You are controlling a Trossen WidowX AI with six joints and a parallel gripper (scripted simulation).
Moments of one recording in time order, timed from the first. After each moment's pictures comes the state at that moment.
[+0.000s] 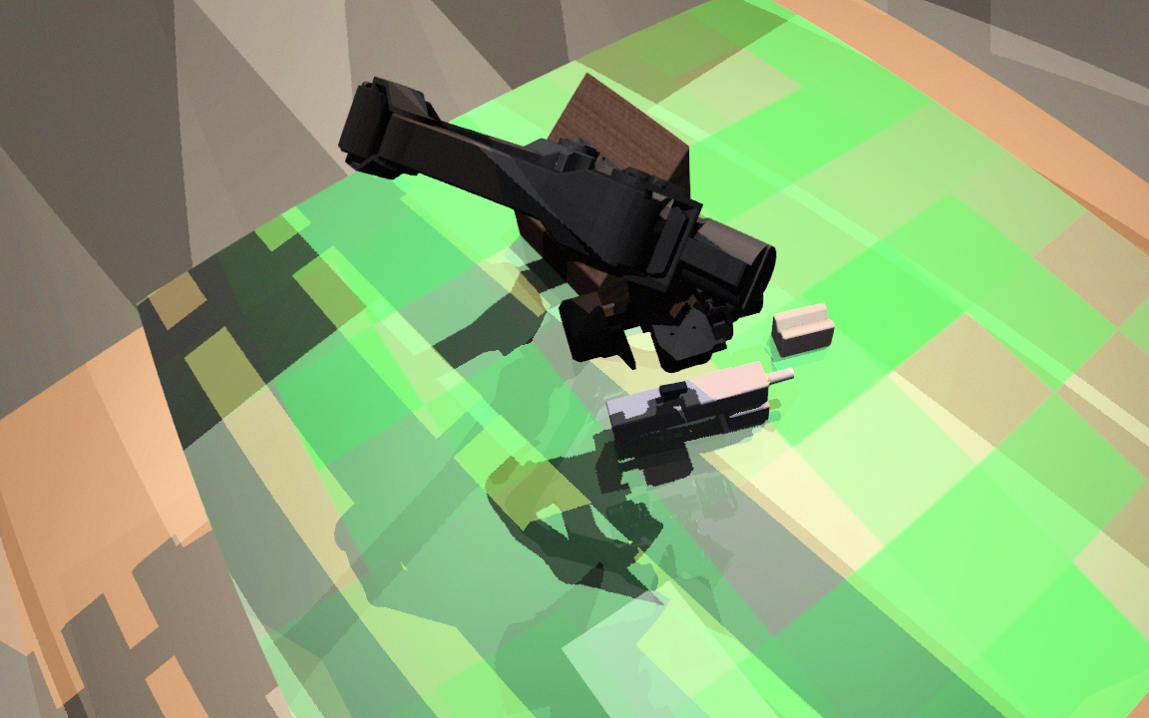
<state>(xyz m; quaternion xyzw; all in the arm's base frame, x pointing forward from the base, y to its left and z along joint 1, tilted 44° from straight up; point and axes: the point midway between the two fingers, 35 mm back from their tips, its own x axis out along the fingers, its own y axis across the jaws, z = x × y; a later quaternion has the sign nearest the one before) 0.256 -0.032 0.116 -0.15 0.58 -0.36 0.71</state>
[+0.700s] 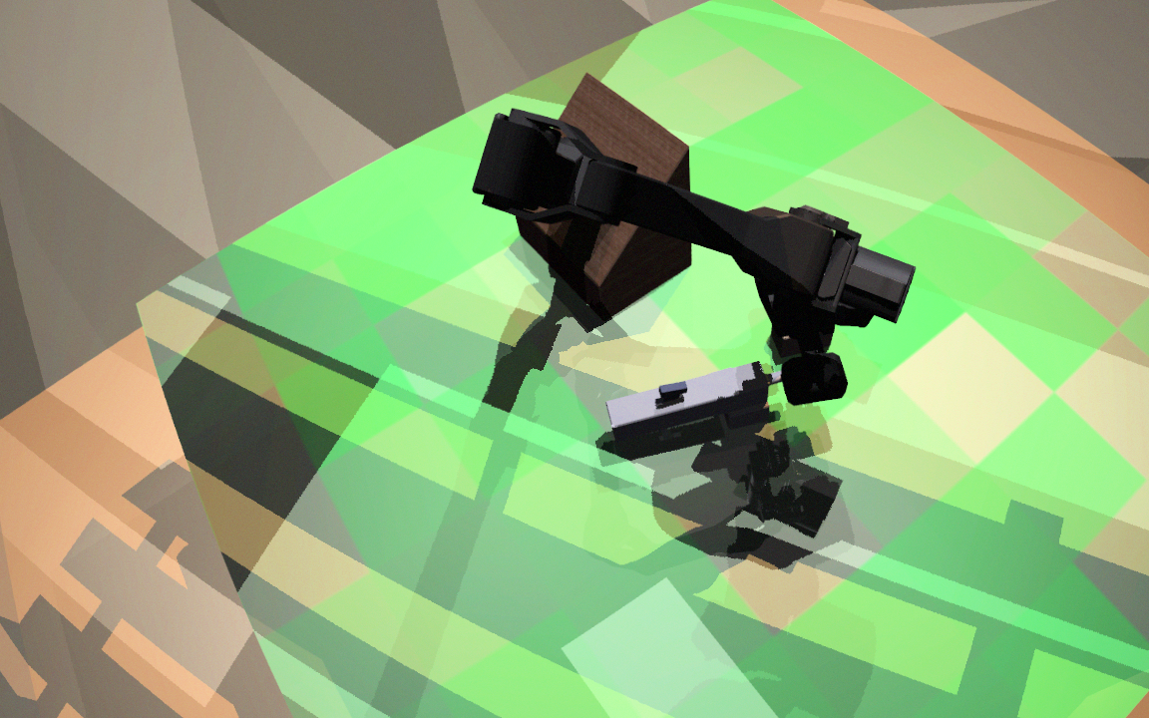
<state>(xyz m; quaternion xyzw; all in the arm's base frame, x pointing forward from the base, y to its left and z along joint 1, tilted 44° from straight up) 0.313 0.012 -0.035 -0.57 0.68 0.10 0.45</state>
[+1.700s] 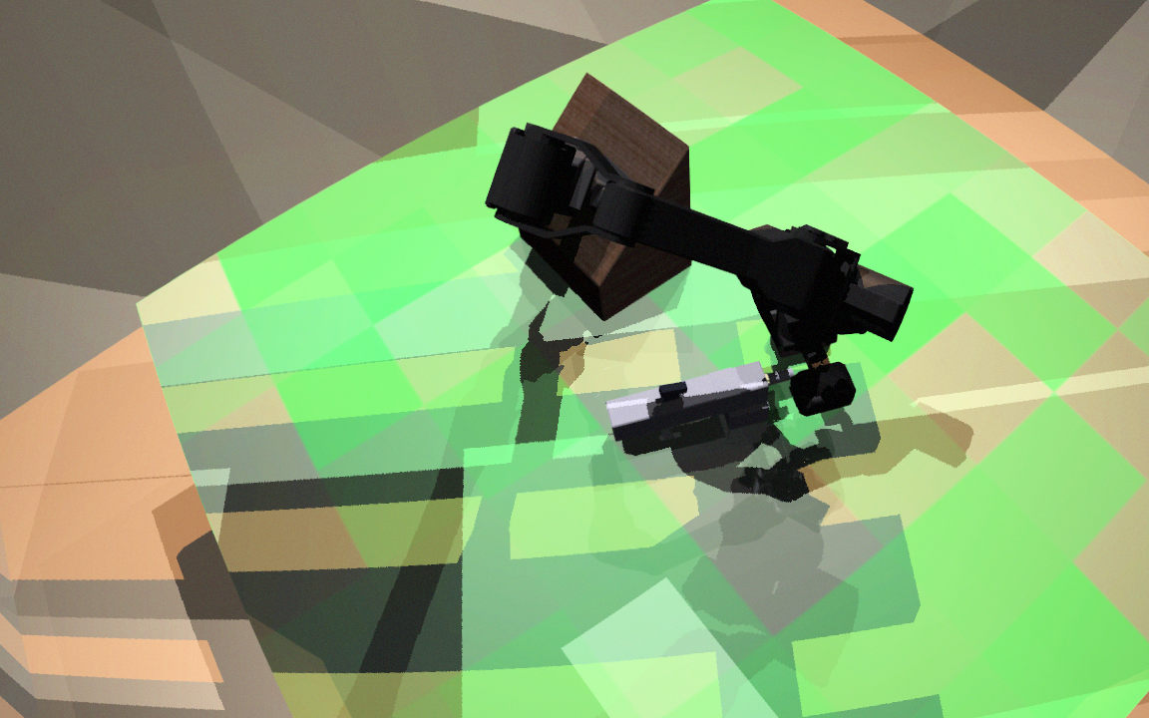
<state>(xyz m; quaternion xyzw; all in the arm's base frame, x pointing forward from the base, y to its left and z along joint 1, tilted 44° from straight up) 0.314 -0.002 -0.061 -0.59 0.67 0.14 0.42</state>
